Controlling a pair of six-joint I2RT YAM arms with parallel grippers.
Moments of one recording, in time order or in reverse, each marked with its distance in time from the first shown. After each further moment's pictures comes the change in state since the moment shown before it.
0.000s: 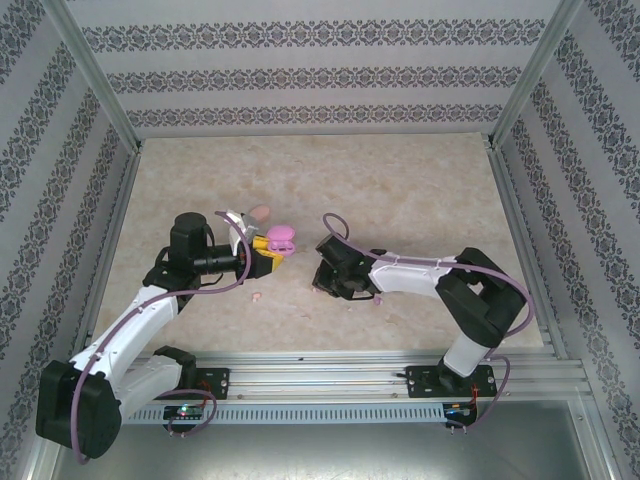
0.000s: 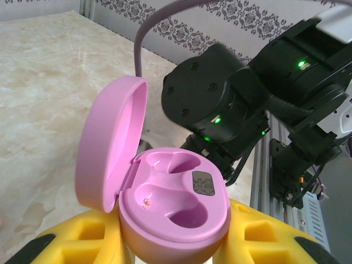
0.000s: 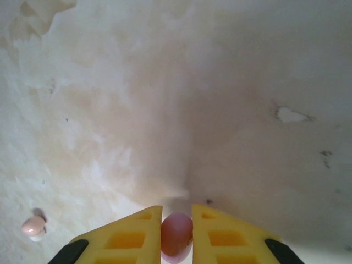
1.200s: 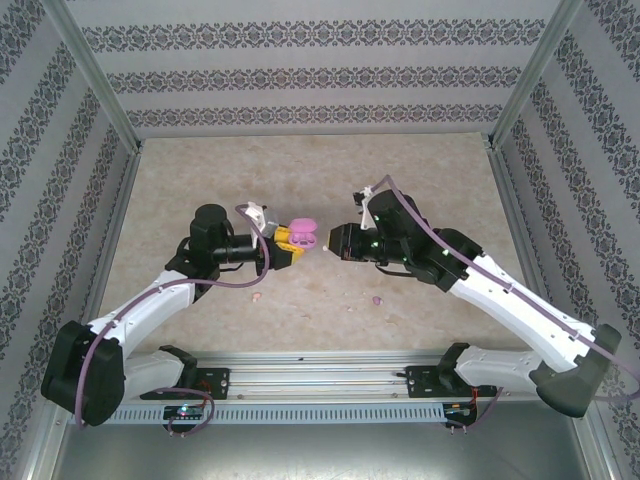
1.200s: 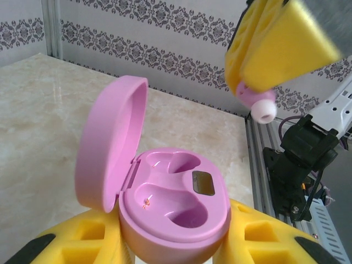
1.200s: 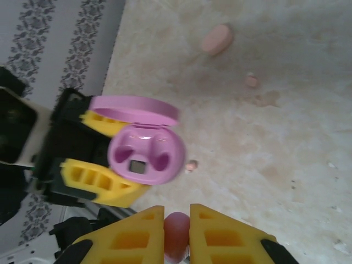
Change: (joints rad) left arm -0.131 0.174 0.048 0.289 -0.008 -0.001; right arm -0.014 -0.505 0.341 -0.415 -0.045 -0.402
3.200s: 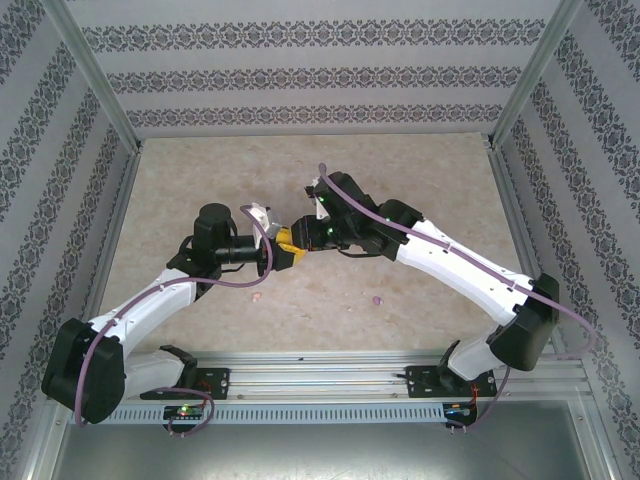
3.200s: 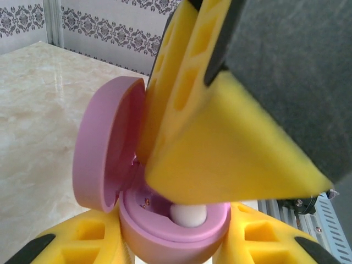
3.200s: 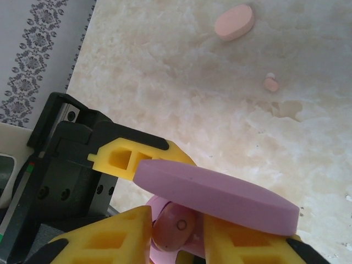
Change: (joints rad) left arm -0.010 0.011 0.018 -0.064 -0.022 0.034; right arm 0.057 0.335 0.251 -0.081 0.017 -0.121
